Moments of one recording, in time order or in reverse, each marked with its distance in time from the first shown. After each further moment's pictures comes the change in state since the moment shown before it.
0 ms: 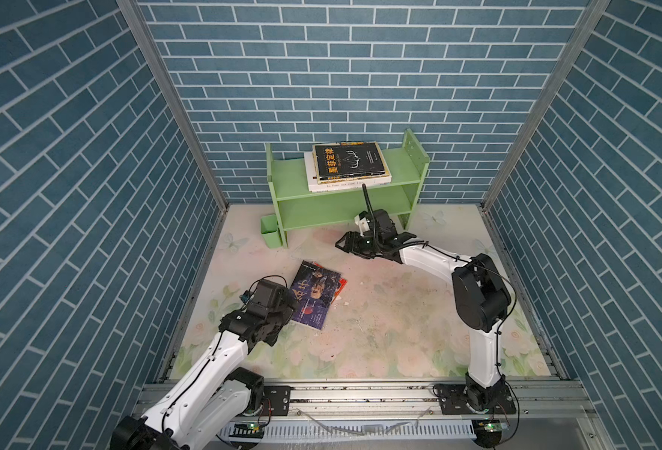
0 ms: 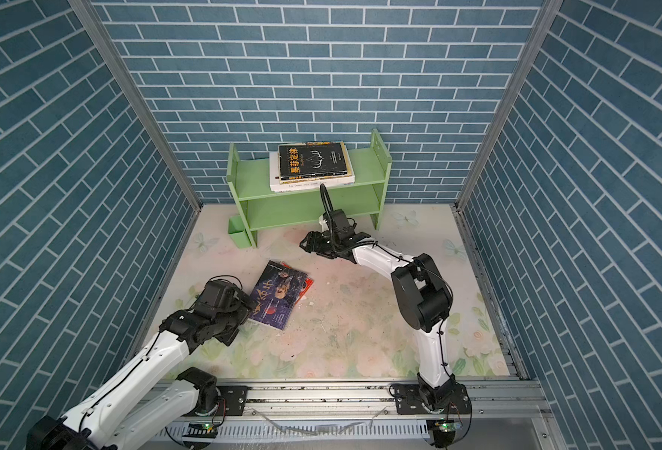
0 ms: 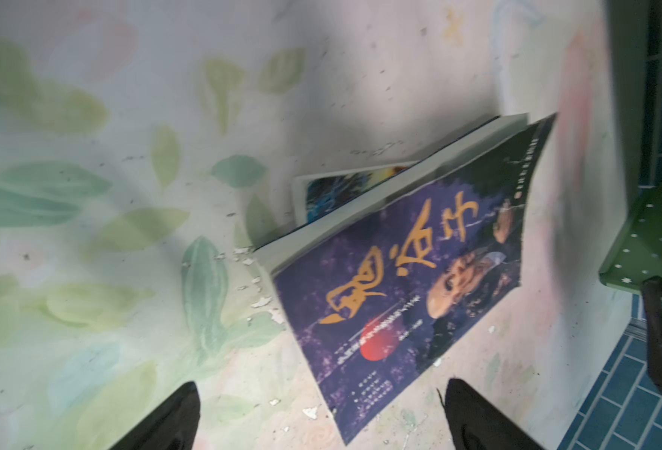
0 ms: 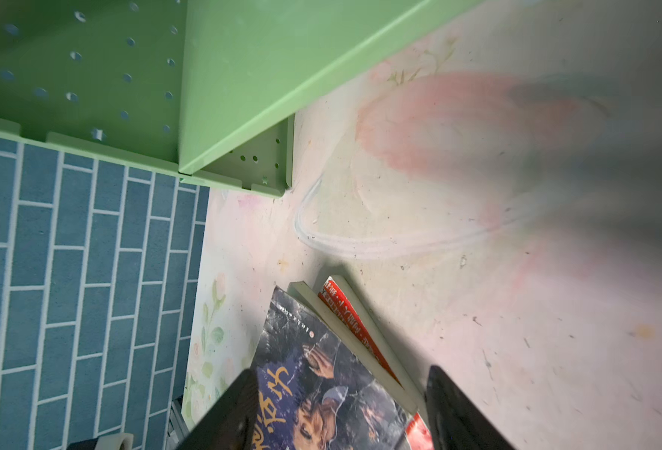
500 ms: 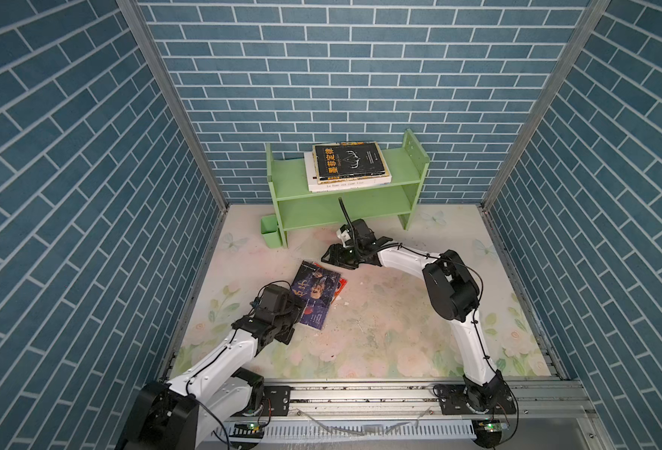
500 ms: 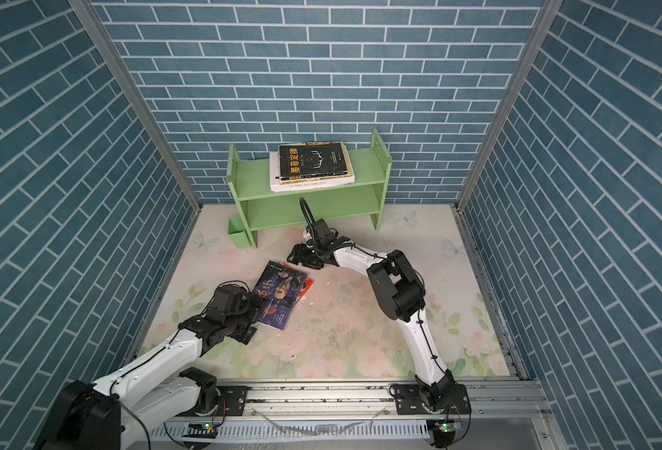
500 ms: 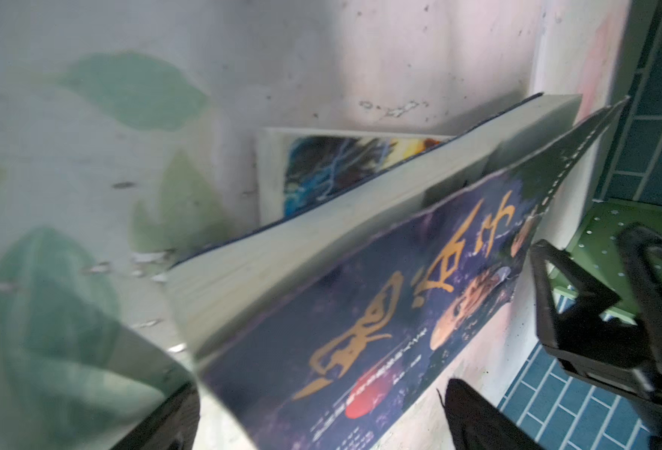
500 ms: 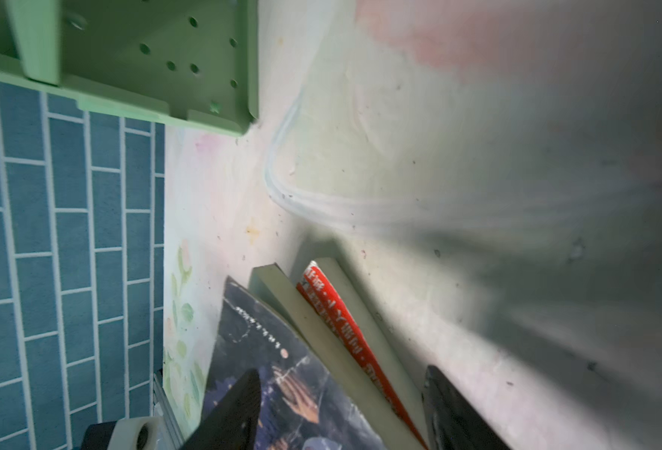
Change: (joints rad) left arm 0.001 0.168 -0.145 0.446 0.115 -0.126; right arm 0.058 0.210 0.145 -0.085 -0.049 0.000
